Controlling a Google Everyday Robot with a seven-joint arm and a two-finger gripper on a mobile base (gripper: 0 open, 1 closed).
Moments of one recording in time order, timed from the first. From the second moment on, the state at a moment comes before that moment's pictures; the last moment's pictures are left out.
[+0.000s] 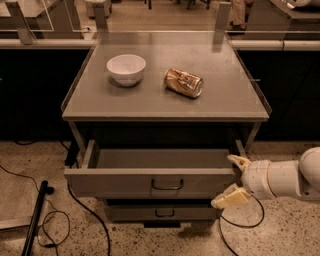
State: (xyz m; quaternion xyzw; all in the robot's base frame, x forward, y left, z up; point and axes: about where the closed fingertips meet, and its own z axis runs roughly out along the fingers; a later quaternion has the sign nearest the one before) arm 0.474 -0.191 0.667 -0.49 0.77 0.16 0.36
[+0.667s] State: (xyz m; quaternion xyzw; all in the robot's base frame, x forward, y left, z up) arm 0.452 -0.208 0.671 -0.48 0.78 0.17 0.37
